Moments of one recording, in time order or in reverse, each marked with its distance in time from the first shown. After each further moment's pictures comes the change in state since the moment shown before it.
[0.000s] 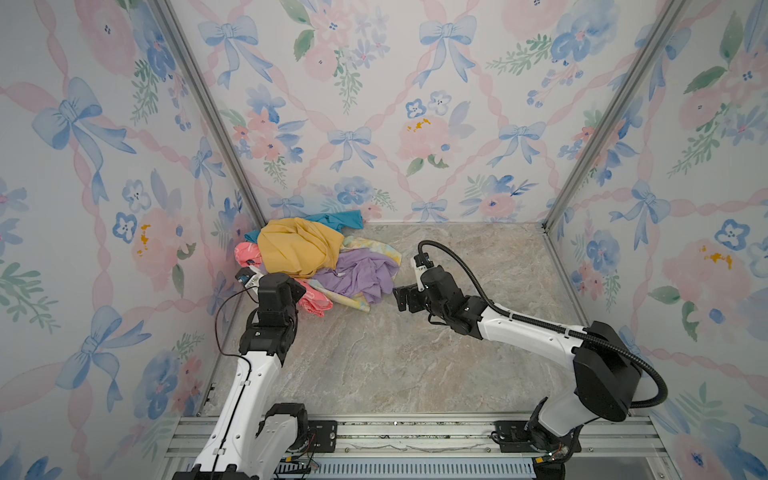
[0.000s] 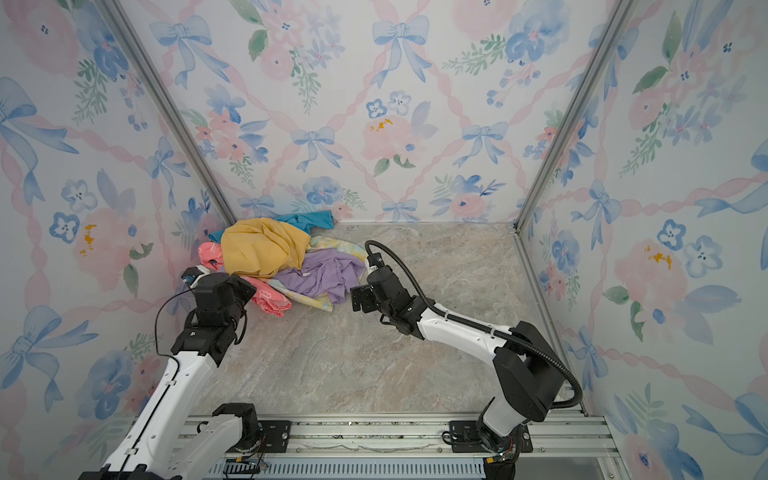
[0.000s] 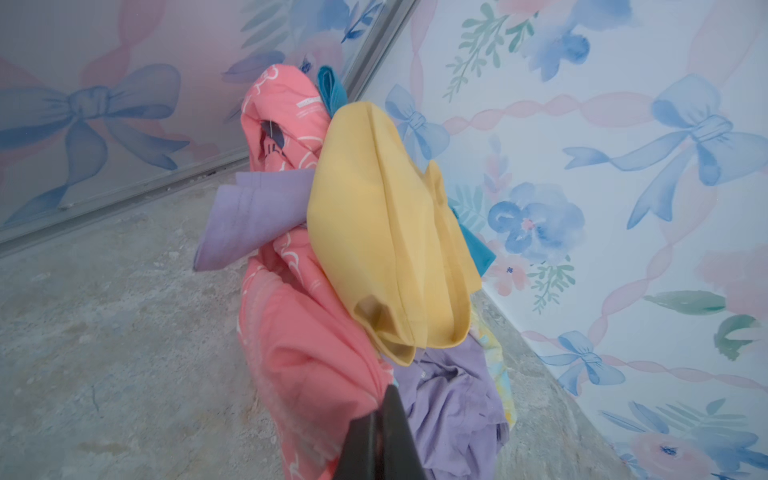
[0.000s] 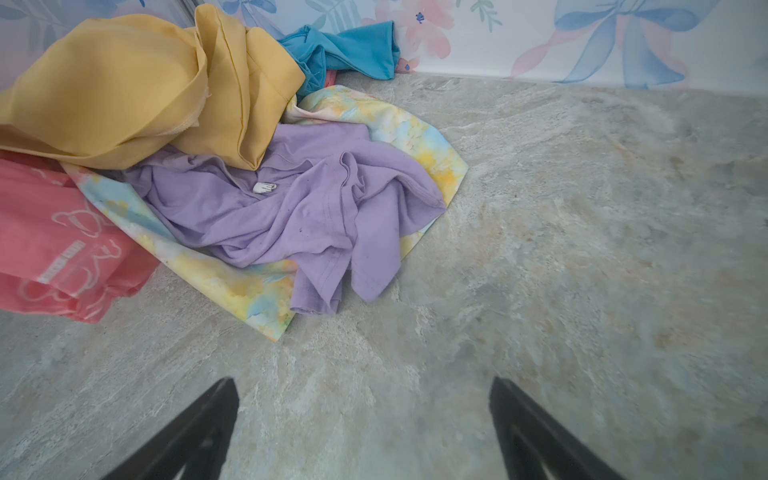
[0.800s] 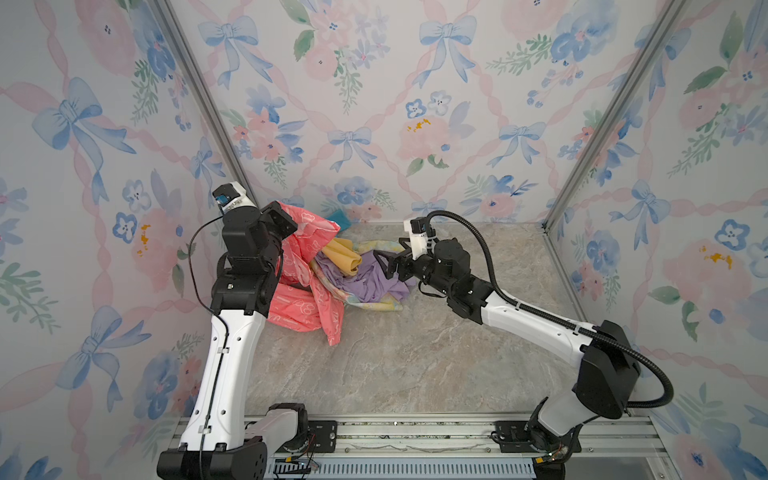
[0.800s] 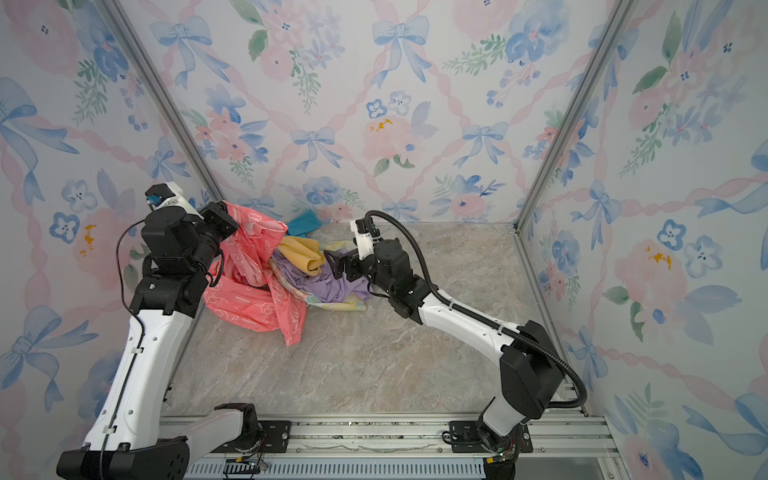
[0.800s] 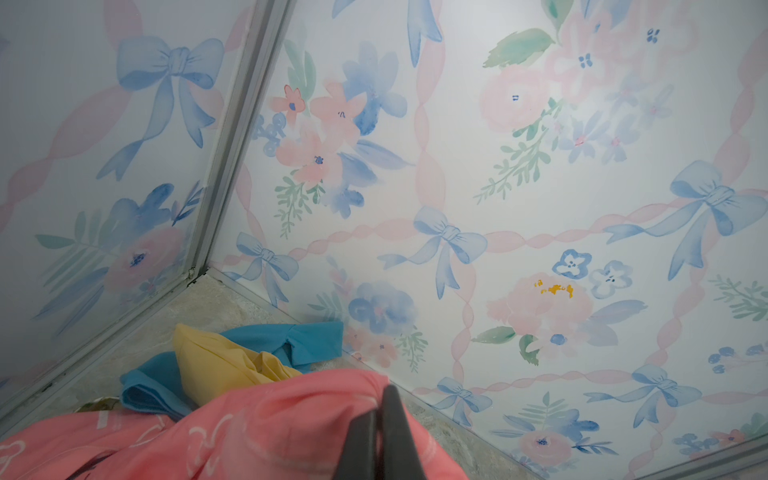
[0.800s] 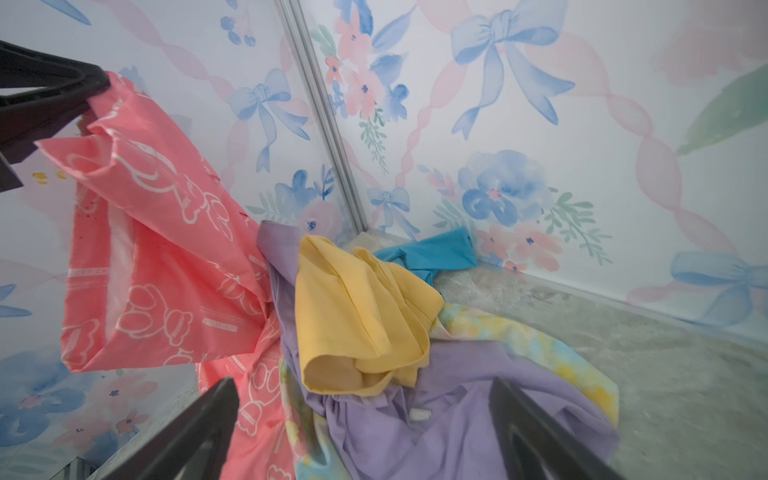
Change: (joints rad) left arm 0.000 0.245 0.611 -0.070 0.148 0.213; right arm 0.001 0.067 0.213 0.372 -0.261 -0.113
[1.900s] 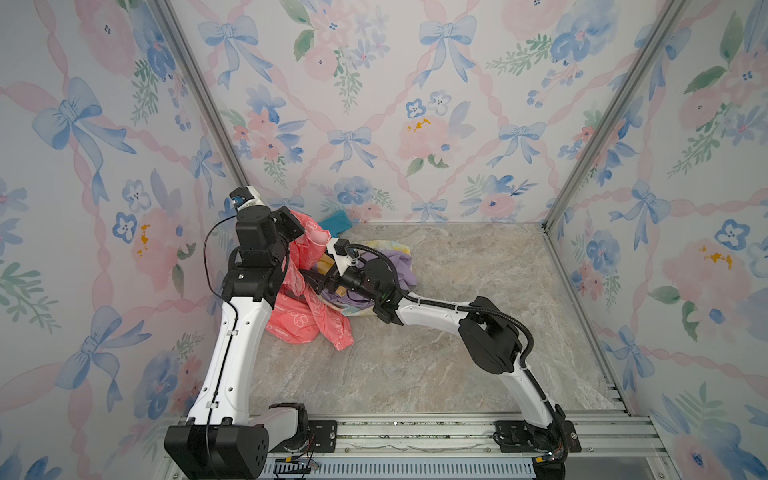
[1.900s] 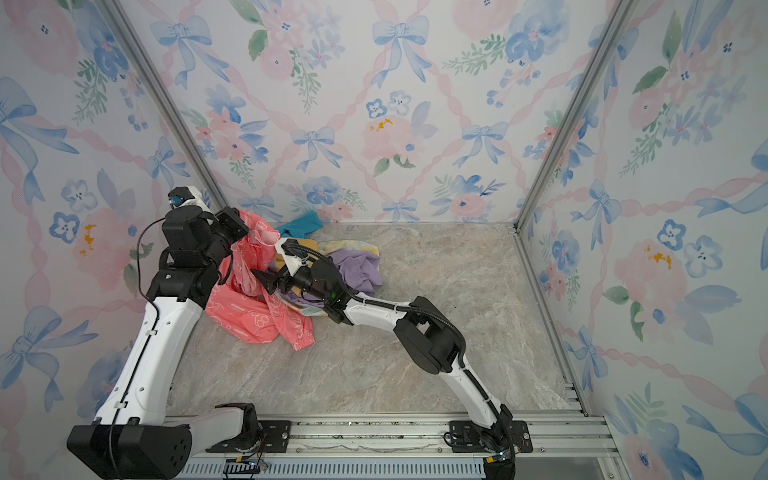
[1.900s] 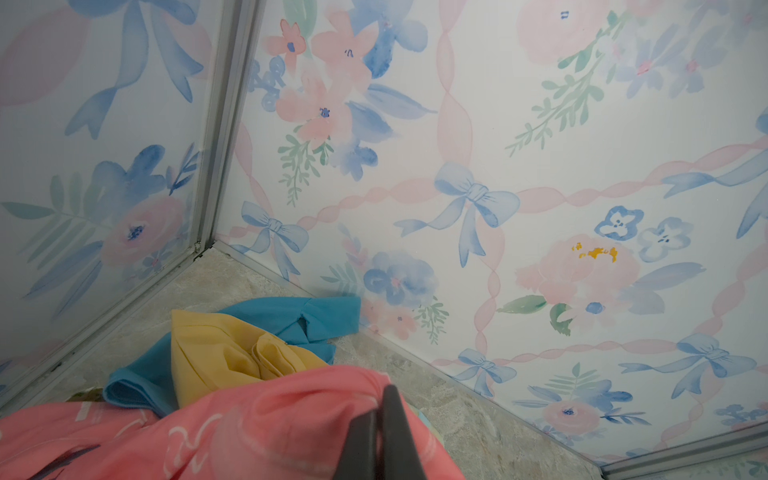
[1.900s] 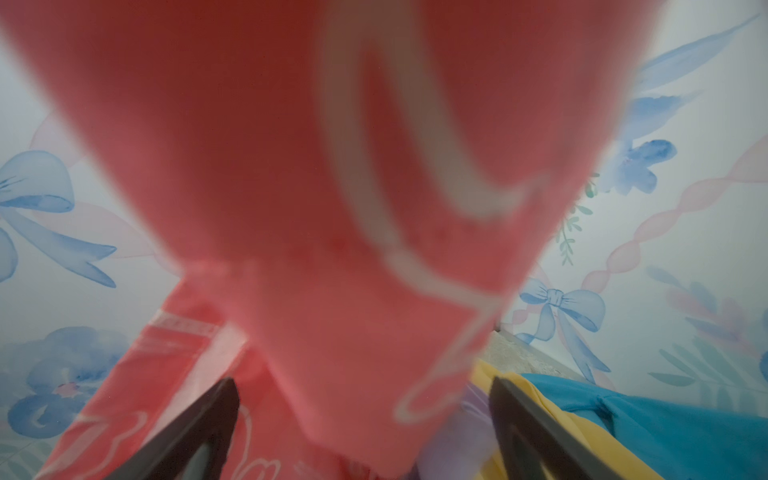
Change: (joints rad) left arm 0.004 0.075 -0.047 0.020 0.033 0.028; right arm 0.163 0.673 0.517 0.444 -0.145 -0.113
